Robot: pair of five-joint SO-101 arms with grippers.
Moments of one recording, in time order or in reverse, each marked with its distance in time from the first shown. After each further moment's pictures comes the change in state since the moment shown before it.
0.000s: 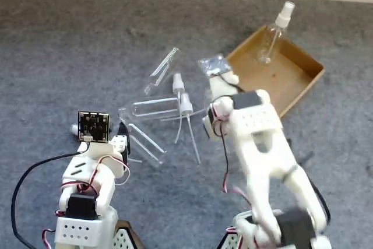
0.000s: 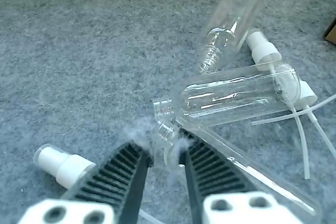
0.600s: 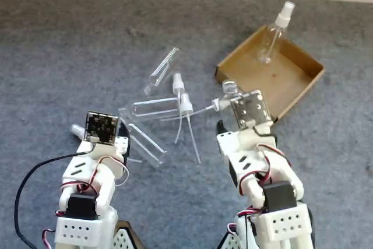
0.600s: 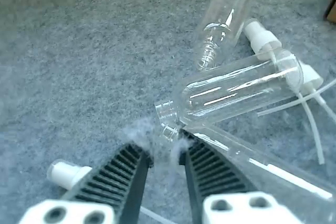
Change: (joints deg) left arm 0.0 0.0 0.0 0.0 -7.8; right arm 4.0 -56.6 40.8 -21.3 -1.6
